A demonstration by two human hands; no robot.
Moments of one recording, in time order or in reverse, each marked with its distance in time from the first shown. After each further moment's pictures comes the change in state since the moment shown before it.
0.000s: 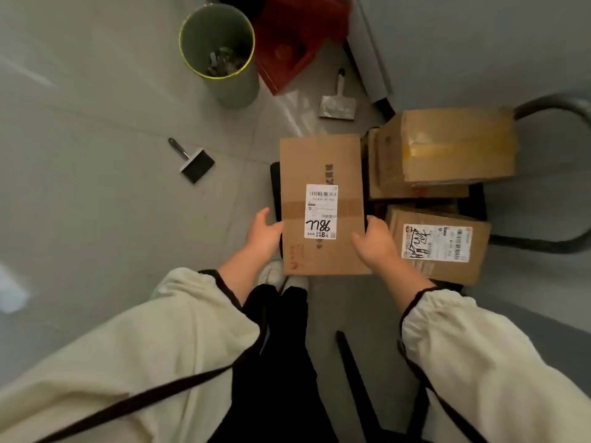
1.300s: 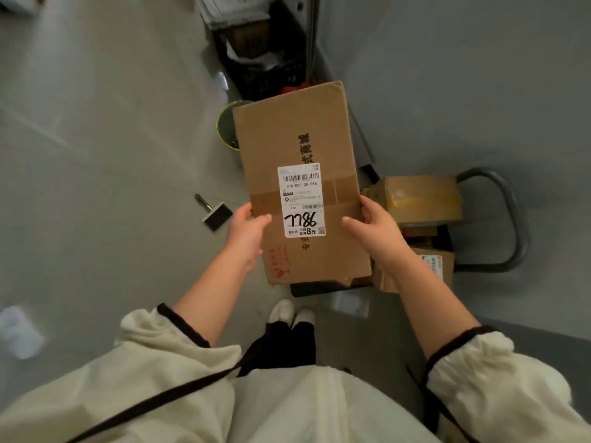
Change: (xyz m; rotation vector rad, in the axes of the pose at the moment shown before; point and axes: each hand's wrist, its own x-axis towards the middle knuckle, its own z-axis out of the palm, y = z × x) left_hand -0.145 0.113 -0.158 -0.353 0.014 0.160; right_hand -0.180 -0.184 -0.094 0.516 0.082 -0.291
